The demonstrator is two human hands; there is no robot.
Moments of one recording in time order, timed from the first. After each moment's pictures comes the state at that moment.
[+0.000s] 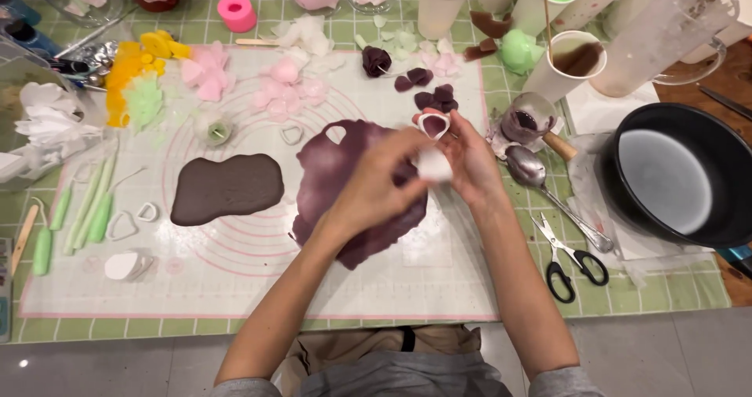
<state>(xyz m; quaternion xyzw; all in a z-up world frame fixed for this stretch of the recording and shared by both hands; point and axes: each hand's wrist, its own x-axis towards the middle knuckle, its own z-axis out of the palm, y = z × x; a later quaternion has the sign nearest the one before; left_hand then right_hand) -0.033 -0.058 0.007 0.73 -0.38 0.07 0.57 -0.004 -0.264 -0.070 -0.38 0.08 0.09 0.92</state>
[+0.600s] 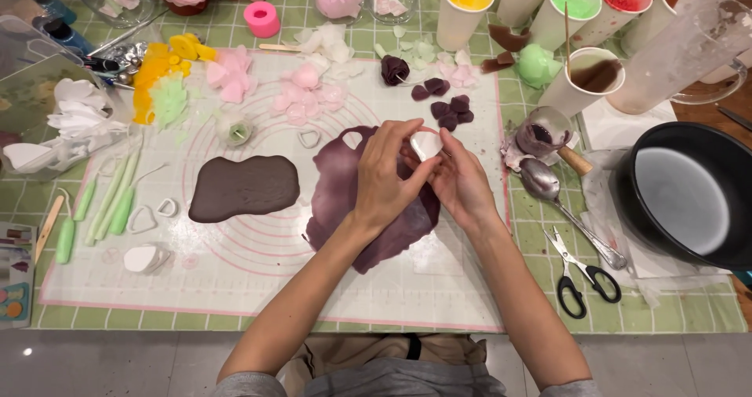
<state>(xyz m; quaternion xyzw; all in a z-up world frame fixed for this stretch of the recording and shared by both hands) -0.027 -0.065 -0.016 0.78 -0.26 0.27 0.50 -0.029 -0.222 -0.040 -0.41 0.05 0.08 0.91</state>
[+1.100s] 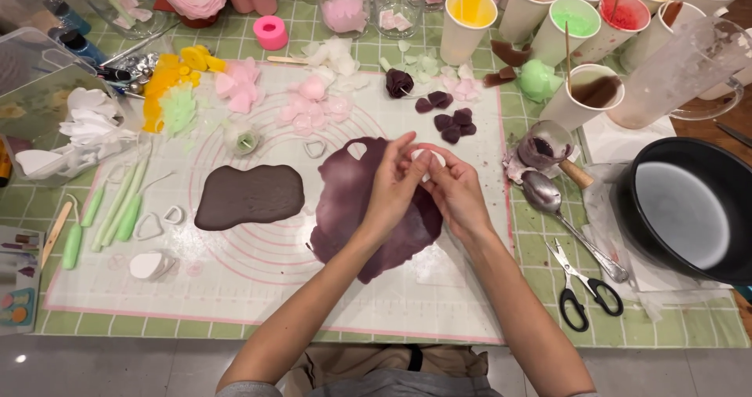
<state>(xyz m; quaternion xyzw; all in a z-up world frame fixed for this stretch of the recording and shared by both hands) -0.014 -0.081 -0.059 0.57 -0.08 -0.04 0.82 -0.023 -0.217 -0.062 -0.50 0.01 0.05 0.87</state>
